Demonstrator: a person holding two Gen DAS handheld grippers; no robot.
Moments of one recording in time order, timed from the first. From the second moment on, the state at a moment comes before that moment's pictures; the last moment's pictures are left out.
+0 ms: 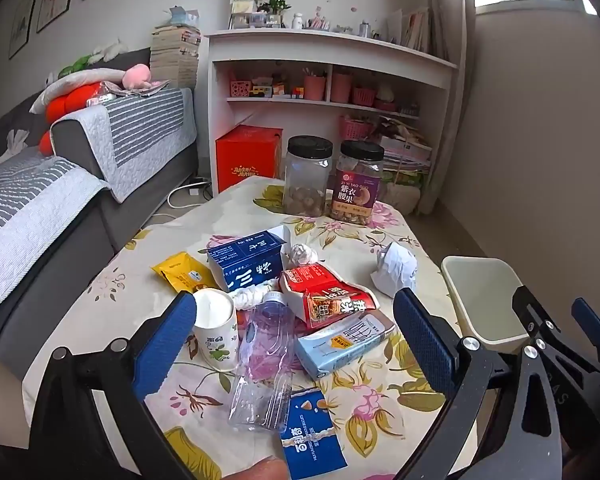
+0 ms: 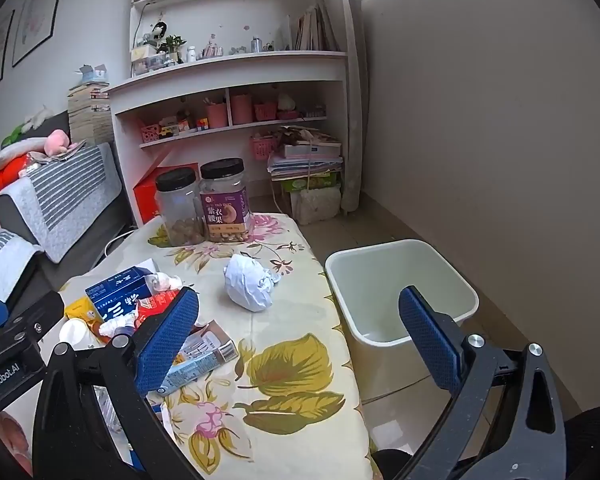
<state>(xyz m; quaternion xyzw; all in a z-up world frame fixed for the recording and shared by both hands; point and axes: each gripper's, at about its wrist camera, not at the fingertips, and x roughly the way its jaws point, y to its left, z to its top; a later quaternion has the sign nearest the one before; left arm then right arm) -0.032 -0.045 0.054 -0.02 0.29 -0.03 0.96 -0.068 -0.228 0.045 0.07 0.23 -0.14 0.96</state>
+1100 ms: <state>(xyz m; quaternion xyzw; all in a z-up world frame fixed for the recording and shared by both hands) -0.033 -0.041 0.049 -0.02 0.30 -0.03 0.95 -0.070 -0.230 0.049 0.06 0.23 -0.14 0.96</state>
